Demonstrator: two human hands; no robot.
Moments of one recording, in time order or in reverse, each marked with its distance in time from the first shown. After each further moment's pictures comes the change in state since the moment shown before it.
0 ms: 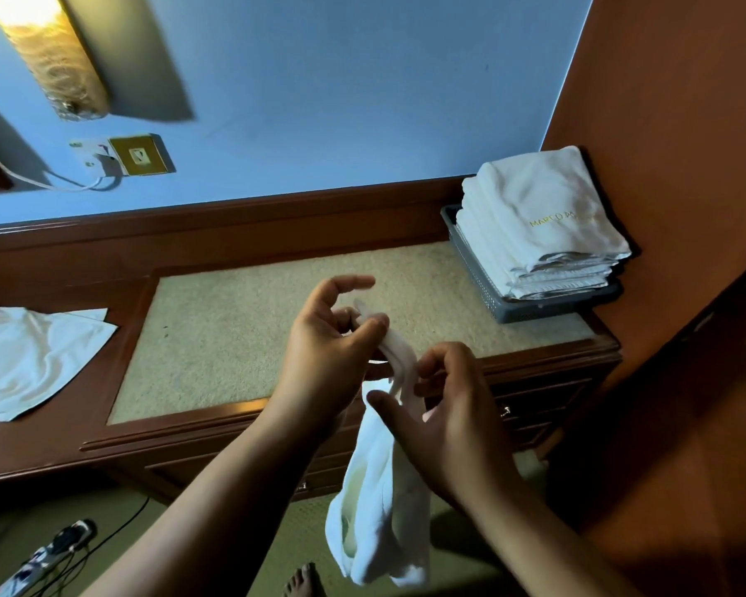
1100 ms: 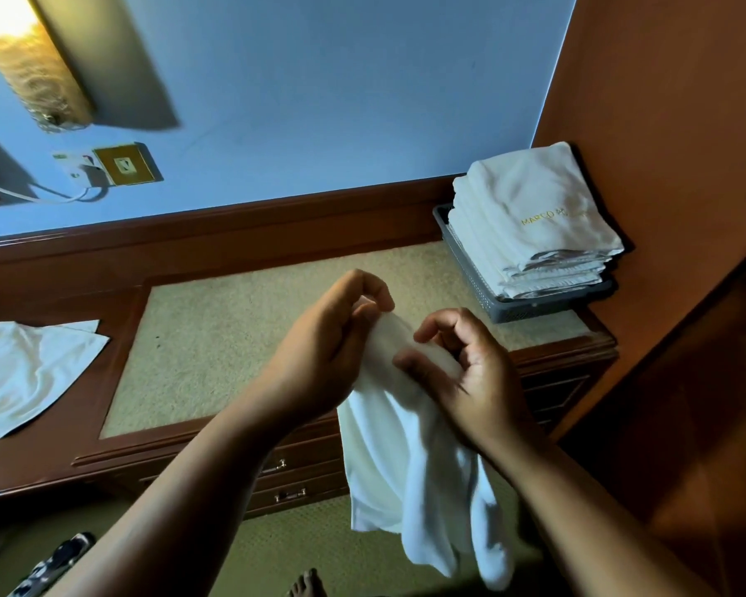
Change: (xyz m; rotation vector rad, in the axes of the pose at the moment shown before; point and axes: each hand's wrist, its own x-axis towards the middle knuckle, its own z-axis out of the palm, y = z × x) left_hand 0.020 0.008 -0.010 0.733 -0.273 0.506; right_hand 0.046 0.021 -0.022 0.316 -0.033 -0.197
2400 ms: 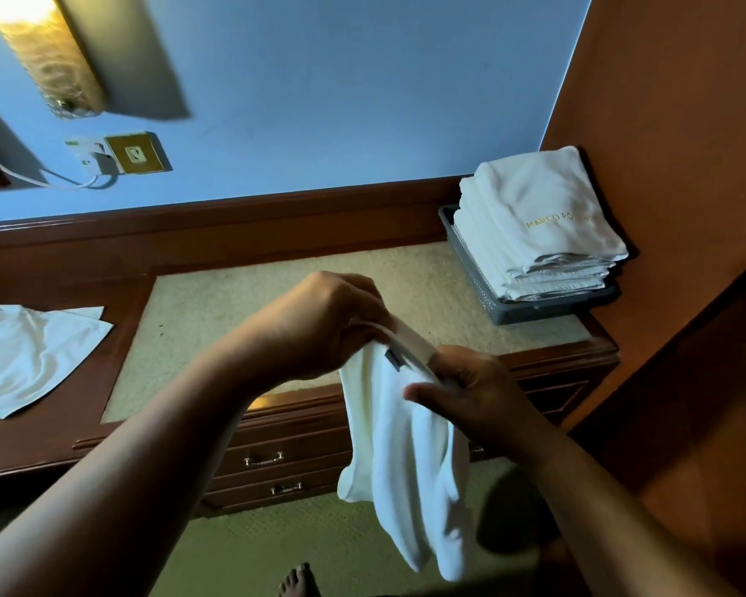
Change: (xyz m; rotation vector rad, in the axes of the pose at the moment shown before) left_hand 0.026 -0.014 -0.025 0.319 -0.321 0.303; right_hand -0.009 0.049 -0.021 -0.163 -0.301 0.072
